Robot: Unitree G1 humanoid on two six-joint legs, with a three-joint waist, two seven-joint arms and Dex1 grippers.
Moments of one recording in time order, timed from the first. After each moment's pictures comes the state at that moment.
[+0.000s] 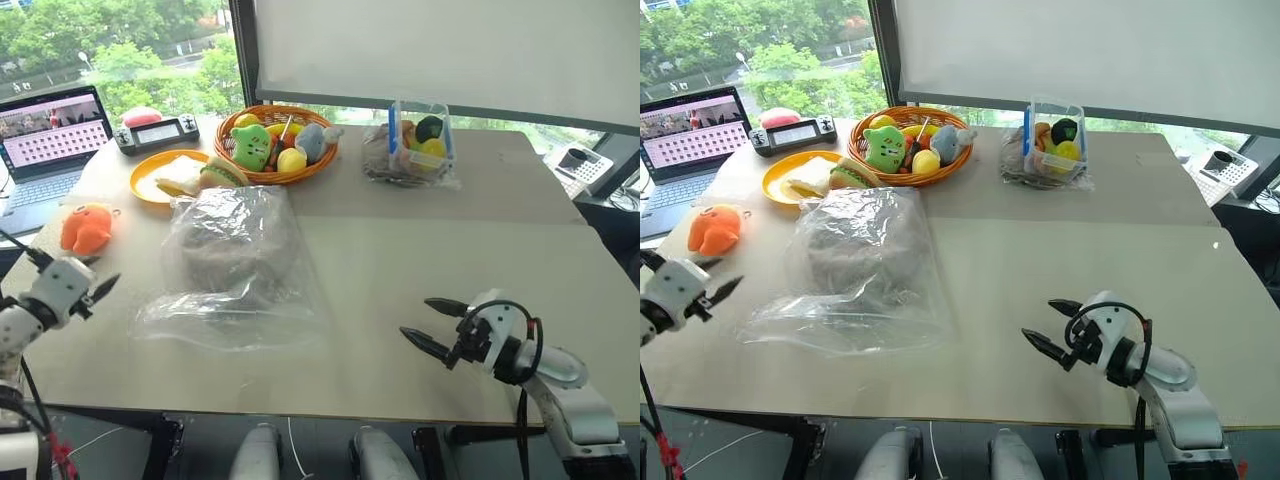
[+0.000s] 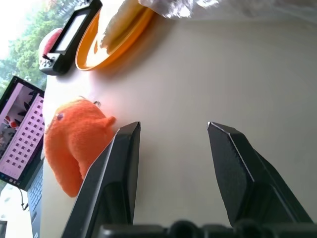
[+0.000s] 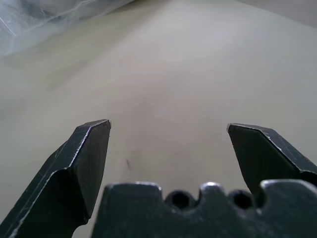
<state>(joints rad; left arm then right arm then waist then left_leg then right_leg) -0.43 0.97 0.15 1.03 -0.10 -0.63 -0.73 0.04 -0.58 -0.10 -0.19 0.37 0.22 0.87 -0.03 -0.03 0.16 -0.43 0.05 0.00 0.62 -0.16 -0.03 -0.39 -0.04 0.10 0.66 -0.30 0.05</state>
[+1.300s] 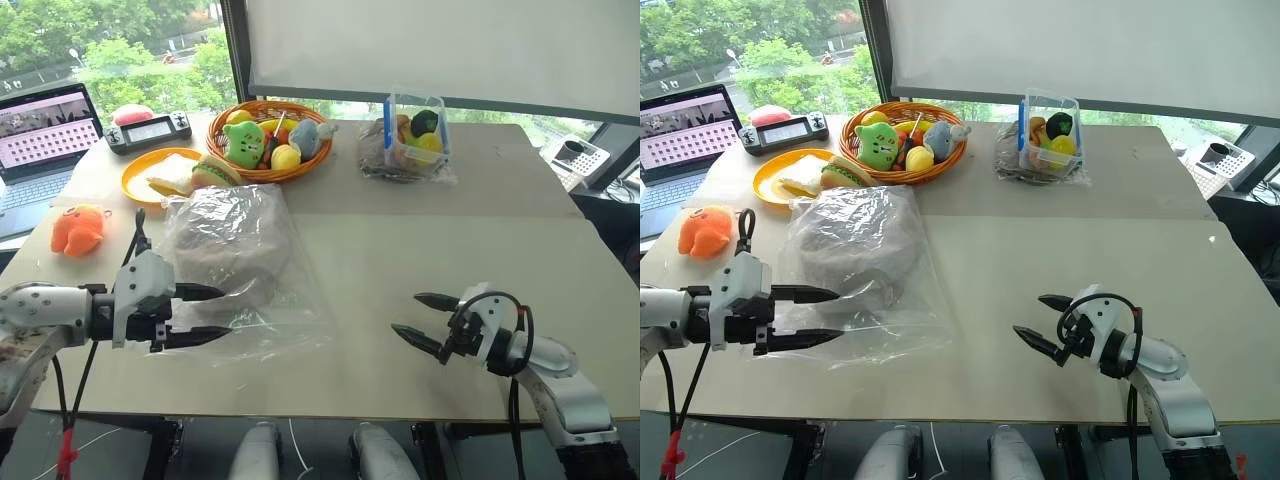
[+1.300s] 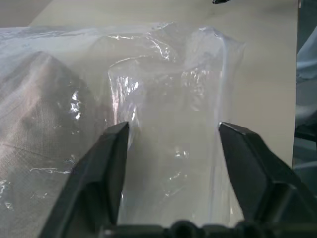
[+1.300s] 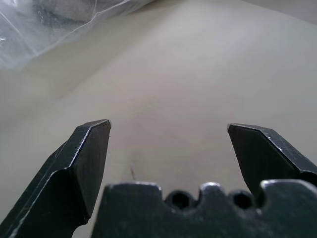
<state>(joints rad) 0.00 1.07 0.26 -0.39 -0.58 0.46 -1.19 -0.01 -0.60 -0.06 -0.17 0.37 0.23 0.88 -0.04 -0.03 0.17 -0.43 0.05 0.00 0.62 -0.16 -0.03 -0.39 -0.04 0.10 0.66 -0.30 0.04</state>
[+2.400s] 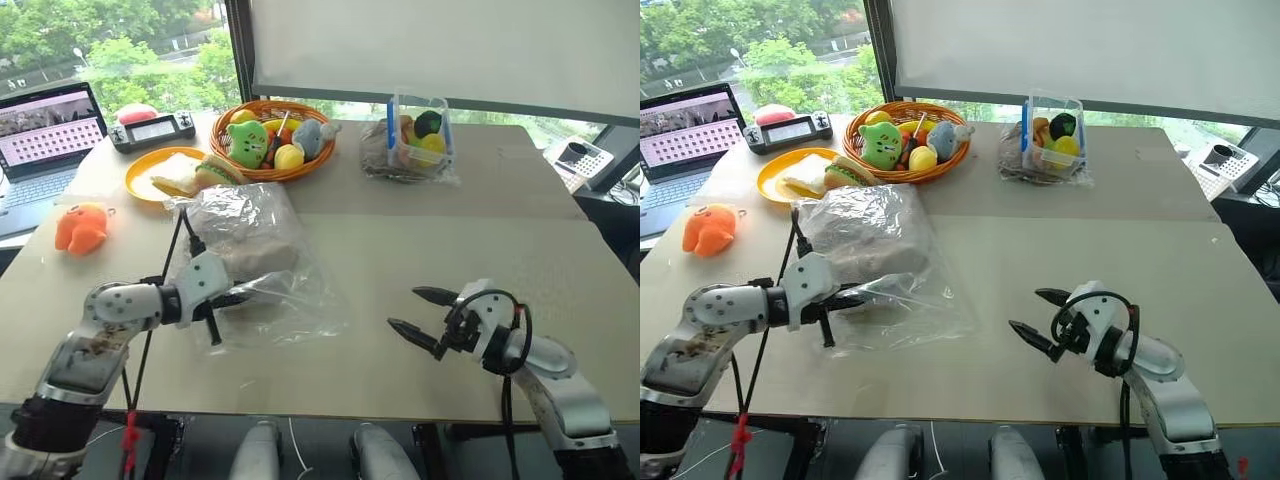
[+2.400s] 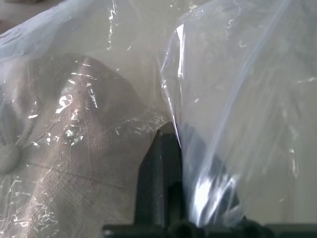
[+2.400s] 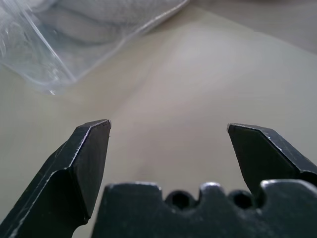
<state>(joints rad) -0.24 0.77 -0.01 -0.28 -0.26 0.38 -0.95 0.00 -0.60 -0.06 -0.32 0.39 0.29 0.81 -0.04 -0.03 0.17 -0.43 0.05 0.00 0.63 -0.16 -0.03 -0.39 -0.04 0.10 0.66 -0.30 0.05</state>
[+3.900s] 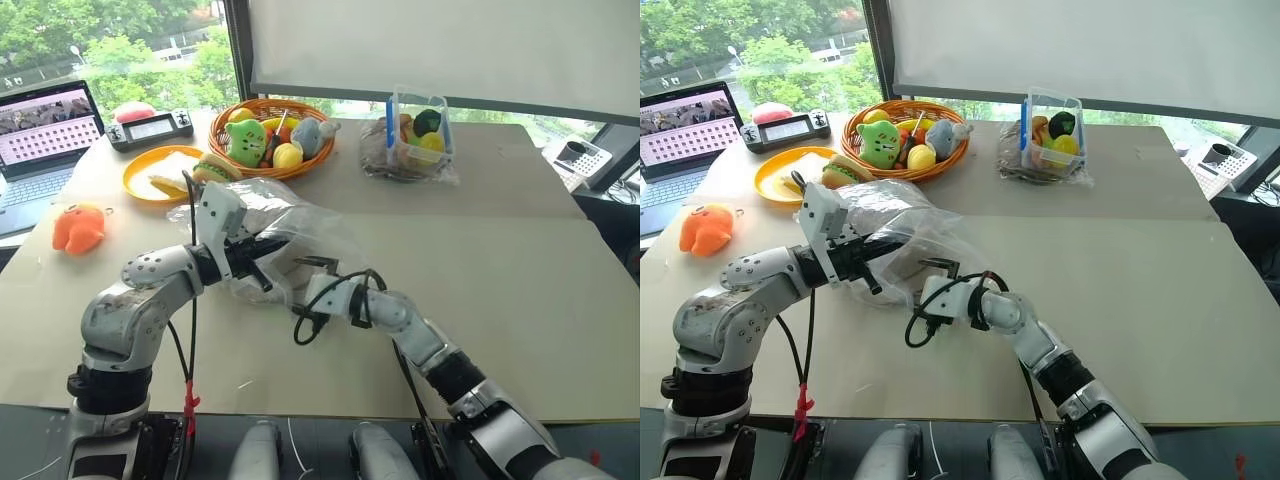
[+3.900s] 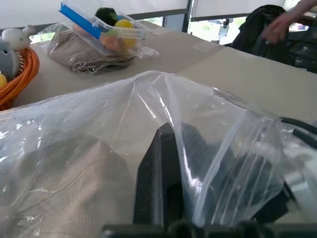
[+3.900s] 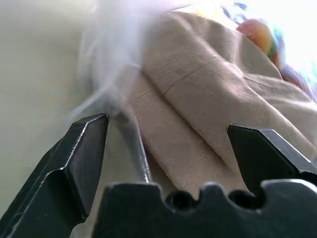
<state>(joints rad) -0.46 0.53 0.10 -0.38 -0.55 0.79 -0.68 -0.59 -0.27 0.54 0.33 -0.34 -0.30 0.44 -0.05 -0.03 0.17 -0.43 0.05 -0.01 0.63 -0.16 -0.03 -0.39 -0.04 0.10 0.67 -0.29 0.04</state>
